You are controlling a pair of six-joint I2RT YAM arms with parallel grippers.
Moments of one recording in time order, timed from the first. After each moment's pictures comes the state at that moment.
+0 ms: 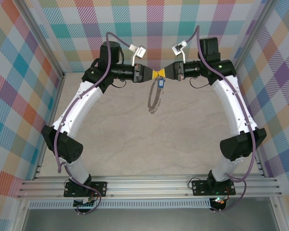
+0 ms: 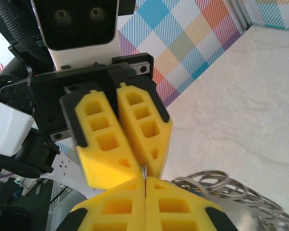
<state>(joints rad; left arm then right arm) -0.46 1.75 1.96 -0.56 0.98 -0.39 0.30 1.72 2.03 -0.91 -1.10 0.17</state>
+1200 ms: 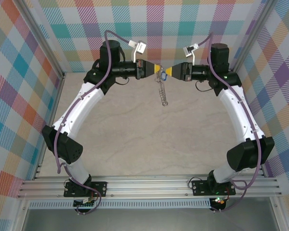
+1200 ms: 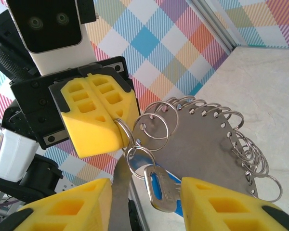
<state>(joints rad) -0.48 1.75 1.93 -0.38 0.87 -0.46 0.21 1.56 1.70 -0.50 -1.13 0.44</state>
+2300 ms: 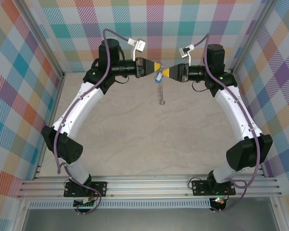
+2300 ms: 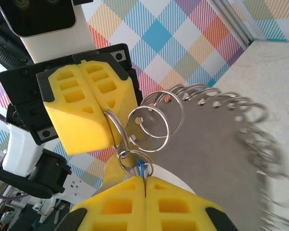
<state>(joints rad) -0.48 1.75 1.95 -0.36 0.87 -0.48 0.24 1.57 1.68 -0.43 -1.15 0.48</state>
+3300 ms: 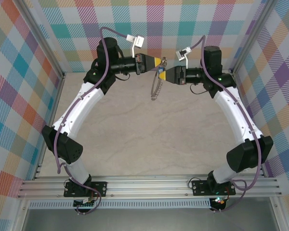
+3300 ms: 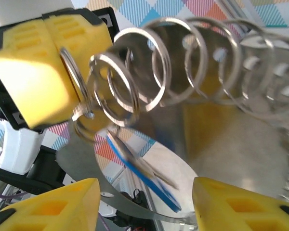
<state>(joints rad) -0.48 1.75 1.94 -0.21 0.87 -0.56 0.27 1.54 1.67 -0.51 -1.10 0.46</state>
